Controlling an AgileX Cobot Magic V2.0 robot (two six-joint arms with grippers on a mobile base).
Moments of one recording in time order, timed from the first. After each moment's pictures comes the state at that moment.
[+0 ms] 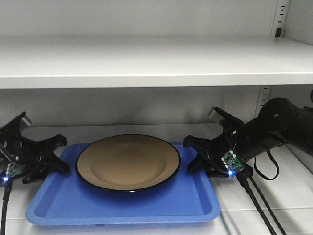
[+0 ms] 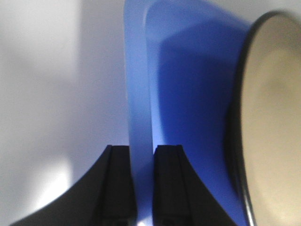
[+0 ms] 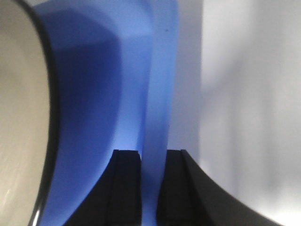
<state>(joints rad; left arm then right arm) 0.00 1.71 -1.43 -0.70 0.93 0.13 0.22 1.85 -1.61 0.54 0.90 0.00</state>
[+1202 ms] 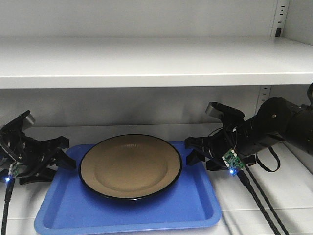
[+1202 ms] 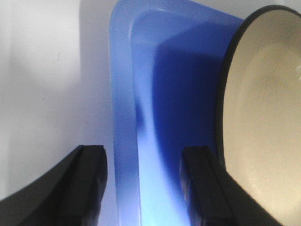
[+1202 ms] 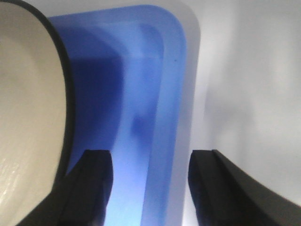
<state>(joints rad) -0.01 1.71 -1.43 -0.68 0.89 0.19 0.23 1.84 -1.61 0.43 0.82 -0.07</state>
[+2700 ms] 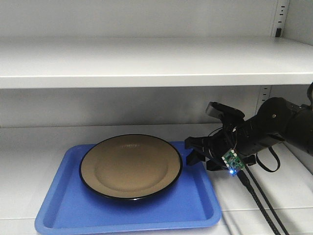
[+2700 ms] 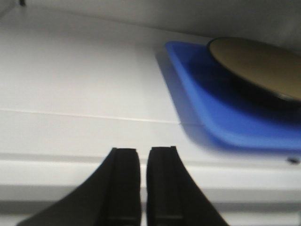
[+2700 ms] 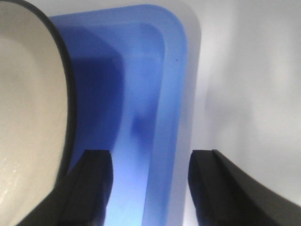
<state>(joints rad) -0.01 0.31 -0.28 -0.31 0.31 0.18 0.23 1.84 -1.61 0.43 0.82 -0.07</state>
